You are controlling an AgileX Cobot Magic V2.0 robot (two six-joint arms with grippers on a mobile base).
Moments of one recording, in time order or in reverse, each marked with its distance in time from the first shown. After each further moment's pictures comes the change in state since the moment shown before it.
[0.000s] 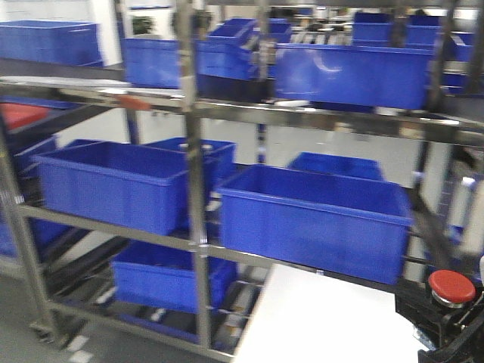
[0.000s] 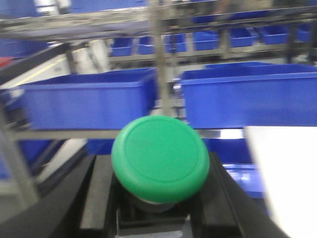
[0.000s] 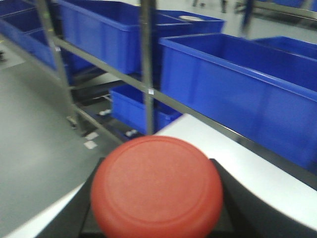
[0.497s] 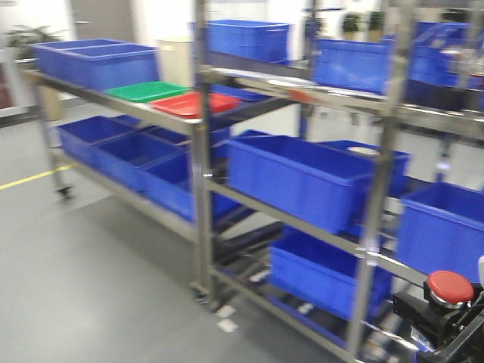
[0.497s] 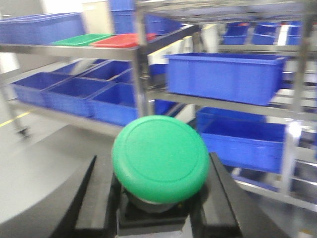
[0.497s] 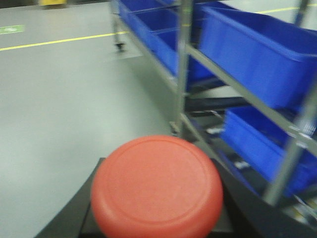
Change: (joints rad) left arm 0.000 0.000 0.000 0.000 0.001 0.000; right arm 0.000 0.000 0.000 0.000 -0.001 0.000
